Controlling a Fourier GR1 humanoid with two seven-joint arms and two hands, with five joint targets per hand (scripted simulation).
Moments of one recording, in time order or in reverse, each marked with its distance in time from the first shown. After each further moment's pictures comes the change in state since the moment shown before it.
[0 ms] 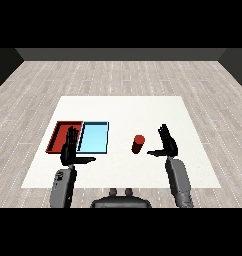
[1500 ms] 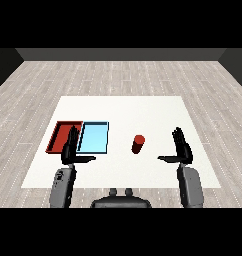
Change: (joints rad) left arm -0.011 0.012 -0.004 0.009 -0.049 0.023 0.088; right arm 0.156 -0.067 -0.052 -0.216 0.025 -0.010 0.000
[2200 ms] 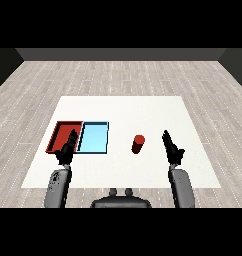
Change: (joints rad) left arm 0.025 0.072 -0.012 -0.009 -0.043 0.028 0.280; right arm 0.038 0.073 0.146 -0.092 0.143 -0.165 0.288
